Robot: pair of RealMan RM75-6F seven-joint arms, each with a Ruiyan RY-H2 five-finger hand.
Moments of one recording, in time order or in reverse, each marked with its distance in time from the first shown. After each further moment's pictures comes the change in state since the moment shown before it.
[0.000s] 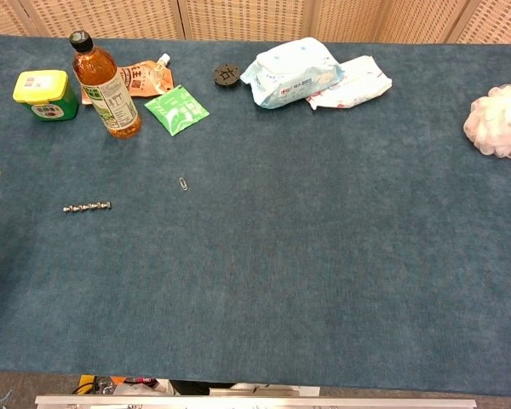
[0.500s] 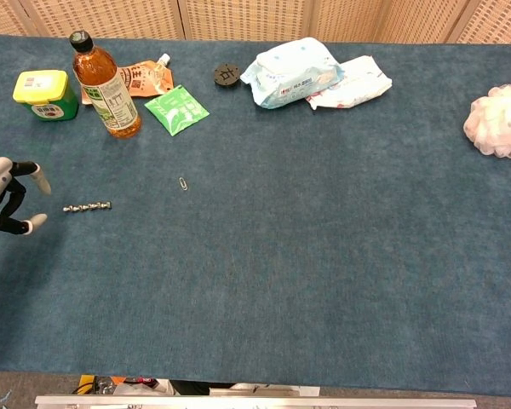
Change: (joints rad) left arm -0.082 -0.172 -0.035 0.084 -0.135 -0.090 0.147; right arm -0.001 -0.003 -0.006 0.035 0.017 -0.015 0.029
